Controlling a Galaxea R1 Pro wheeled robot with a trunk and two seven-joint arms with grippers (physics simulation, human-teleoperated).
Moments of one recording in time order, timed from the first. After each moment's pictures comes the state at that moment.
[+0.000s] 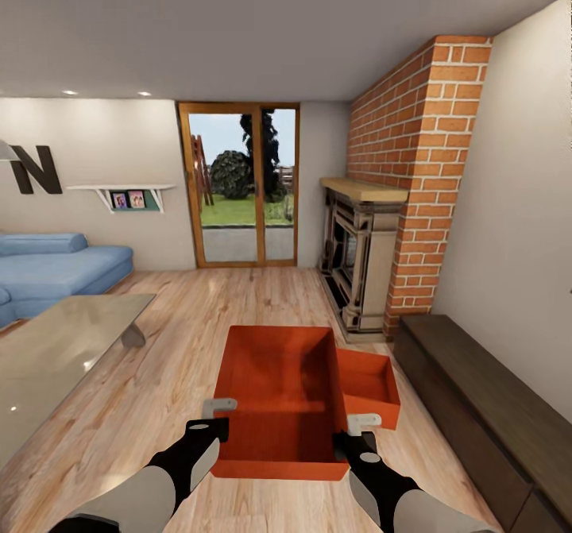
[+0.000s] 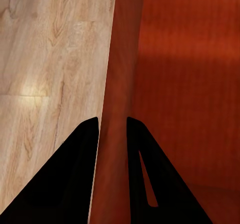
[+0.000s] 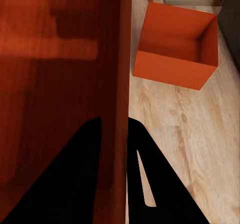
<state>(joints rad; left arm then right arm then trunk) -0.69 -0.11 -0.12 -0.24 0.14 0.13 0.29 -0.65 0.14 0.12 -0.14 -0.04 -0.12 -0.19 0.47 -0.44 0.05</state>
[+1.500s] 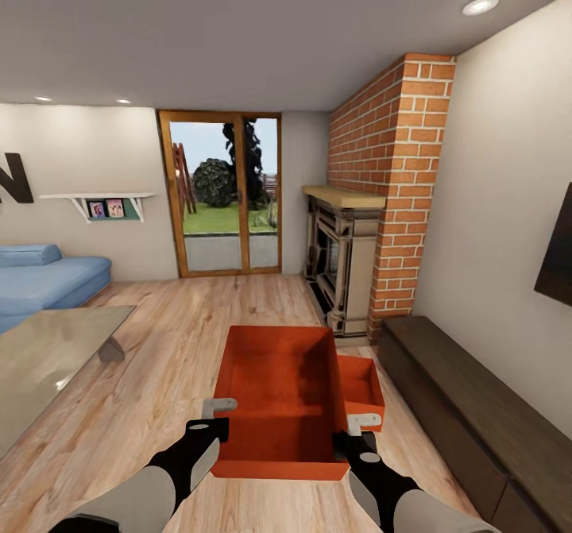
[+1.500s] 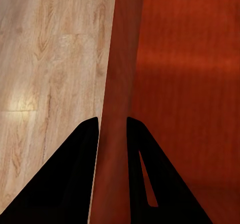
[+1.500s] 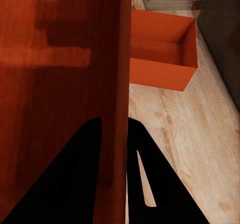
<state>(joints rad) -0.69 -0.11 -0.12 -0.24 0.14 0.13 0.29 -0.65 0.14 0.12 -0.14 -0.04 -0.12 -0.19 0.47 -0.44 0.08</state>
